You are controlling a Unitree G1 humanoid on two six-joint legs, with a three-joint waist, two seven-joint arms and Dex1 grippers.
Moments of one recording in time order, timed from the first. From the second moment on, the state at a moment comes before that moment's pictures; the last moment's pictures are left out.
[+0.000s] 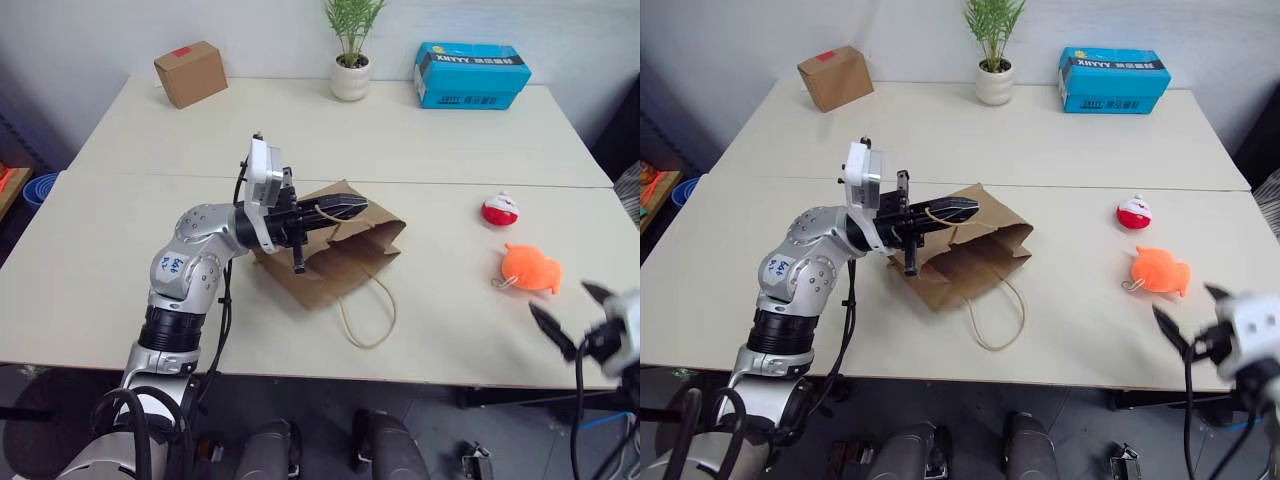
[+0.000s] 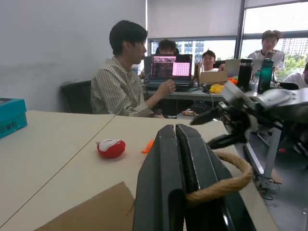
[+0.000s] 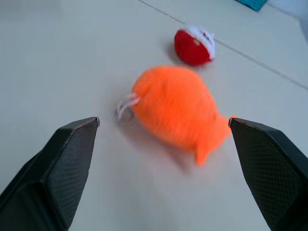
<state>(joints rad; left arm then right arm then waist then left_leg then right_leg) -0.73 0.33 -0.03 -0.02 -0.58 0.40 -1.01 0.13 -0.76 -0.53 -0.15 0.31 0.27 0.64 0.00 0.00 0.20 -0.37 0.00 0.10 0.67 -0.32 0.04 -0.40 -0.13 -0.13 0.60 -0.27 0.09</state>
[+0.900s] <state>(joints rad) -0.75 0.33 -0.03 -0.03 -0.58 0.42 -0.98 -0.22 -0.69 -0.08 -0.45 0.67 0.77 0.85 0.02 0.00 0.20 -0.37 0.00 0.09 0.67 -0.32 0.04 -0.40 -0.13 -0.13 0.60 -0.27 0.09</state>
